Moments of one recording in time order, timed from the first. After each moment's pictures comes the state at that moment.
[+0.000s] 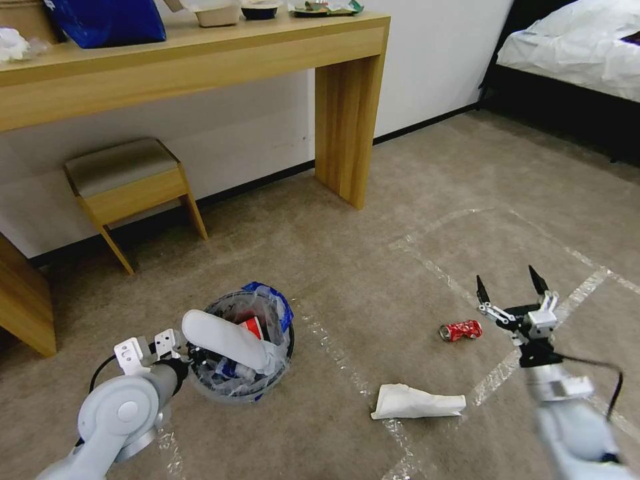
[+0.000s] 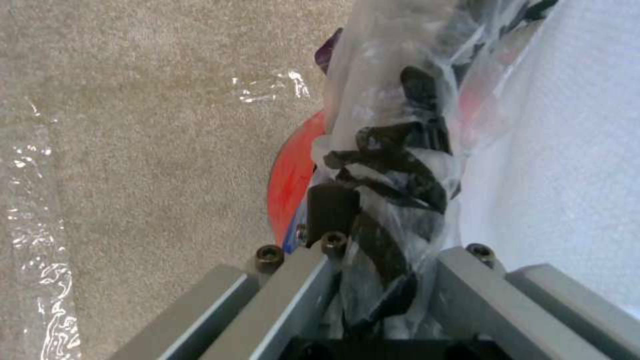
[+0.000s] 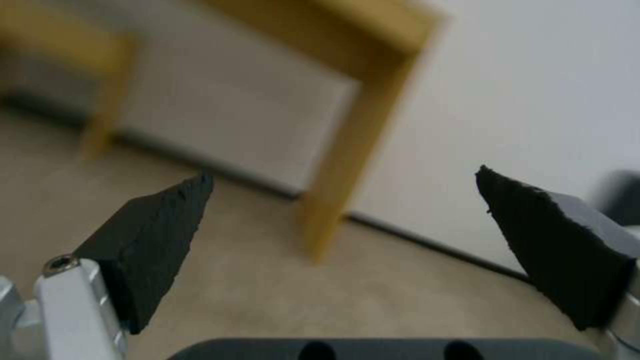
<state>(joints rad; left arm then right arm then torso) 1.40 -0.97 -0.51 -2.09 -1.36 0.57 -0.72 -1.31 0.88 0.67 1.54 0.37 0.60 -0.44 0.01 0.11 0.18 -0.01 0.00</state>
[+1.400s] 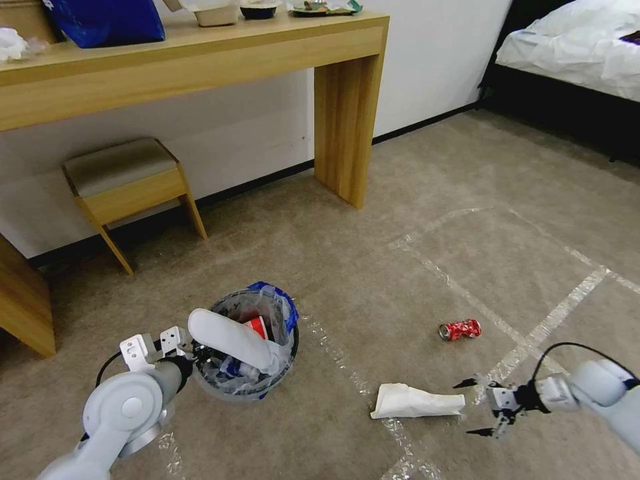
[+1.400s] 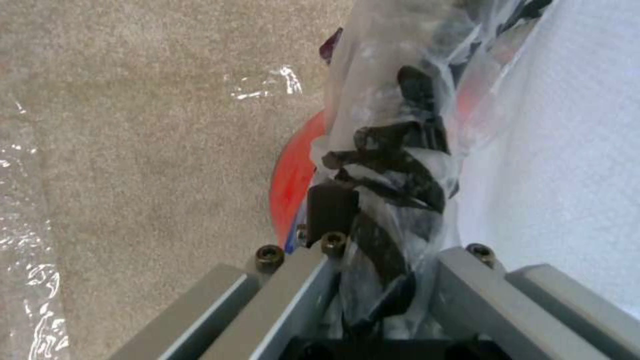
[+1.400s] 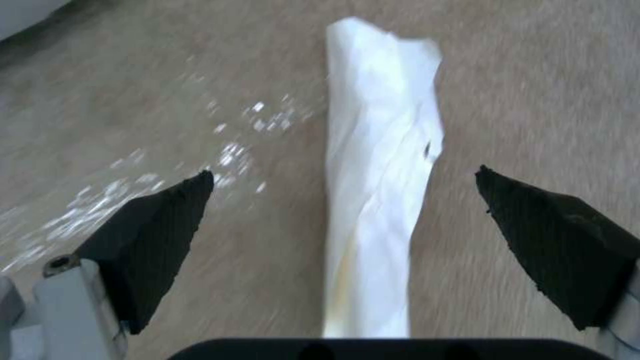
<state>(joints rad) 1.38 -0.96 -0.49 -2.08 -1.37 0.58 -0.72 -0.82 0.68 -0.11 0.99 0.11 0.63 -1.08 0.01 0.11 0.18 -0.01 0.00</state>
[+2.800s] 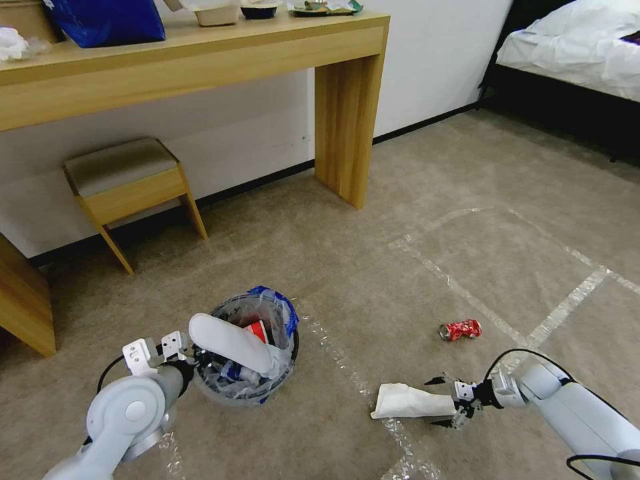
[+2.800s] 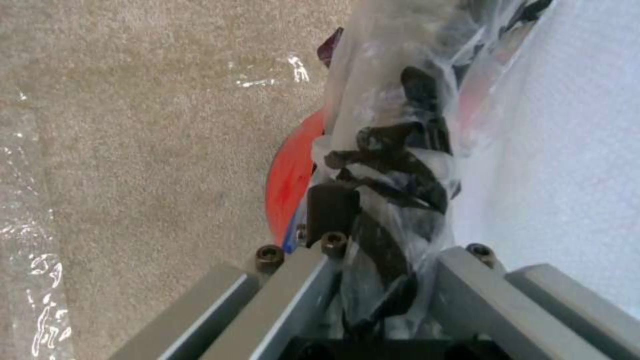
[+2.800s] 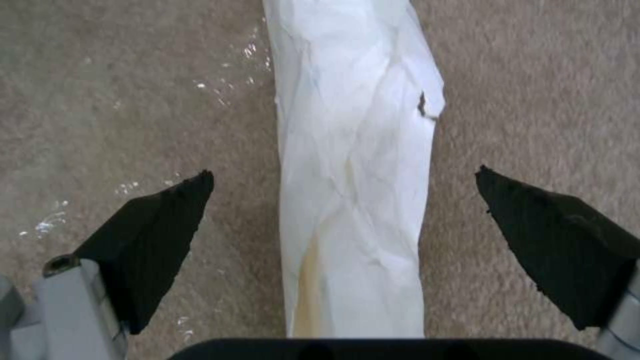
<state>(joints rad) 1.38 -0.97 -0.47 -2.06 -1.35 0.58 -0.72 -0.66 0.93 -0.10 0.55 0.02 0.67 -1.09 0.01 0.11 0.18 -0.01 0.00</state>
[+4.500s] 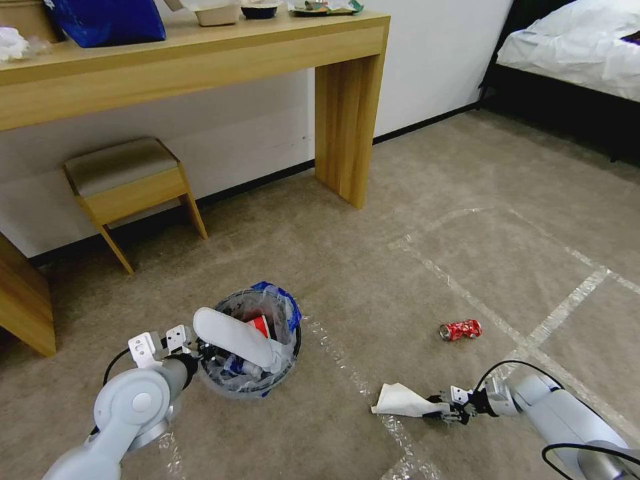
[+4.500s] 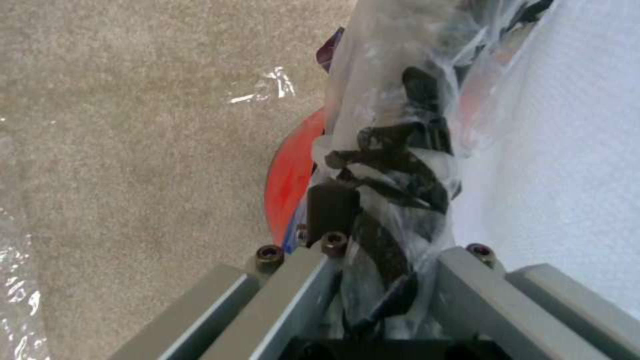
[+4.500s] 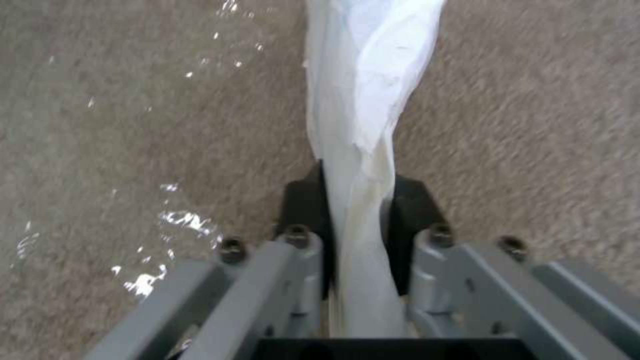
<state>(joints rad) 1.33 -0.97 -0.44 -2.03 -1.34 0.57 -0.70 -0.63 1.01 -0.04 0.39 -0.01 0.66 -1.08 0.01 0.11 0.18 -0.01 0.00</state>
